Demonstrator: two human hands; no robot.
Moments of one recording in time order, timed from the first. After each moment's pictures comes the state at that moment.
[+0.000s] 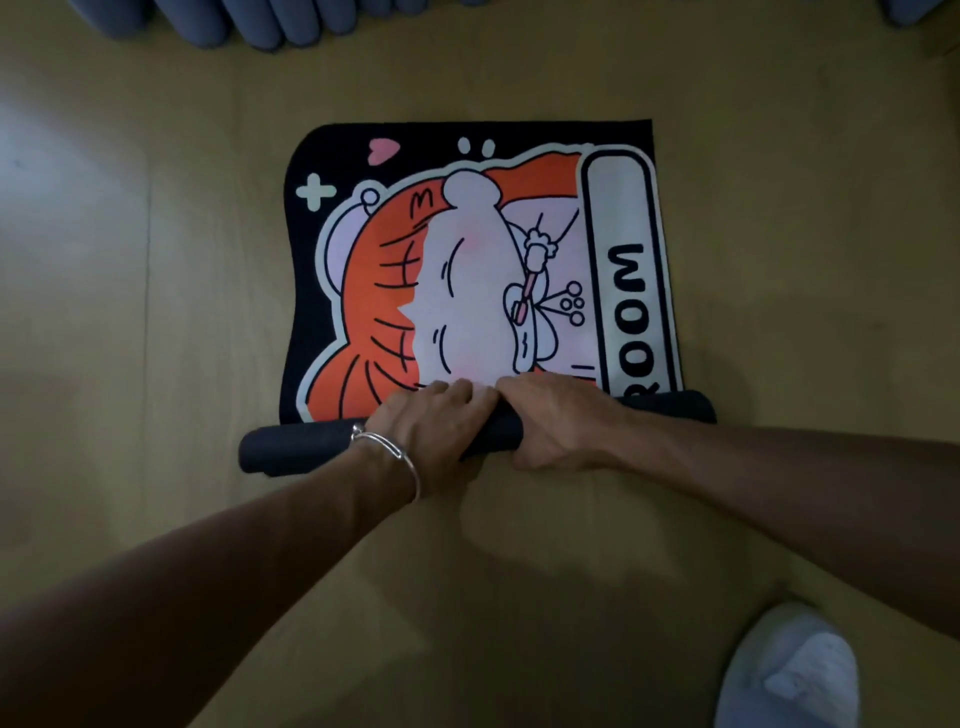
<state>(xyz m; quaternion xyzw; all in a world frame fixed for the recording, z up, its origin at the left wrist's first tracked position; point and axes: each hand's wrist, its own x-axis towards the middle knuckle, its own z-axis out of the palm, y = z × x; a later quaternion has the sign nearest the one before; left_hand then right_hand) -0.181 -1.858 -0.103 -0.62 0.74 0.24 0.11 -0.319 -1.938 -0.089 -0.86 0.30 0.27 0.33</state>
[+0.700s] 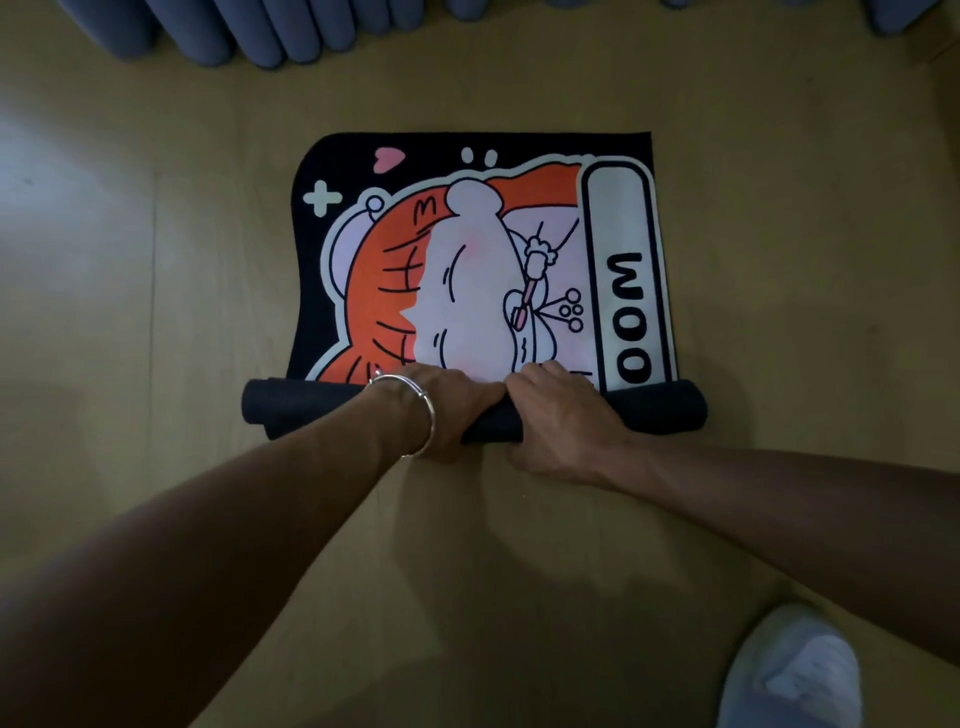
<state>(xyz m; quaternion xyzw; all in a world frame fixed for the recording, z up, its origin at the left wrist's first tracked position) -0.170 -1.897 -0.104 -0.54 0.75 0.32 0.21 -0.325 -1.931 -0.103 -0.88 0.33 0.20 0.26</state>
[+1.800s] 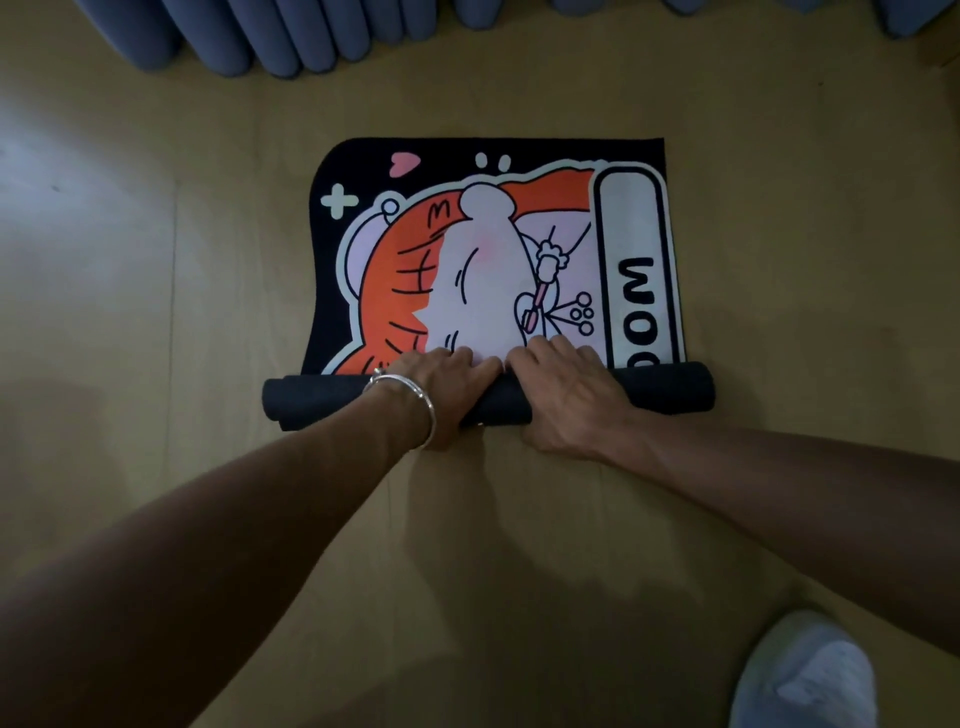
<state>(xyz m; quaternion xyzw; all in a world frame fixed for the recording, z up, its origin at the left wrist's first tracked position) -0.162 -1.894 -0.111 -0.60 0.75 0.22 0.16 -0.313 -1.947 -0.099 -0.90 0.33 0.21 0.19</state>
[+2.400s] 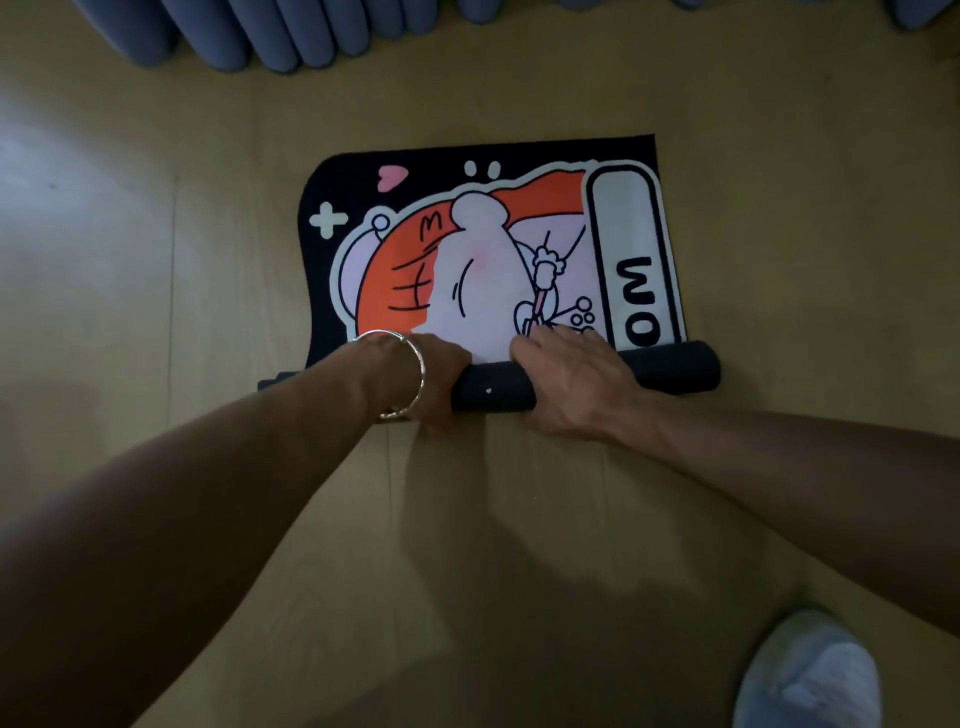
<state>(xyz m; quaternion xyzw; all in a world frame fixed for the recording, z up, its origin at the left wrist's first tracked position) -0.146 -1.916 -0.083 -0.59 0.66 0.38 0.25 -0.312 -1.963 -0.100 -0.91 0.31 0.20 0.19</state>
